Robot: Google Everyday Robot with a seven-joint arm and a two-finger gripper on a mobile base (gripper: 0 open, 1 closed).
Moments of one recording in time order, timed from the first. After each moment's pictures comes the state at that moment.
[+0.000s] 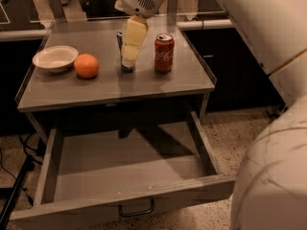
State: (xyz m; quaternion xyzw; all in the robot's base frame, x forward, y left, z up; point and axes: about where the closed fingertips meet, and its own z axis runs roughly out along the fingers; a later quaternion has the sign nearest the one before) arm 0.625 0.058 0.996 -0.75 0.60 0.05 0.26
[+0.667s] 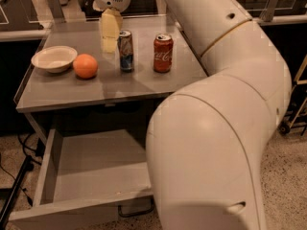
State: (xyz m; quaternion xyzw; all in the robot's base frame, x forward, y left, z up) arm 0.658 0.110 0.988 -0.78 0.59 0.05 0.21
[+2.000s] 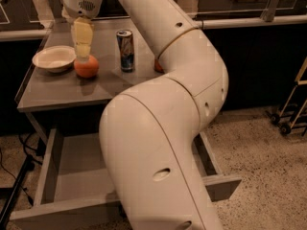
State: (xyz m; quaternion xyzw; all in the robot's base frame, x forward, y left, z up) arm 0.677 0.196 0.964 -0.82 0.52 0.08 0.22
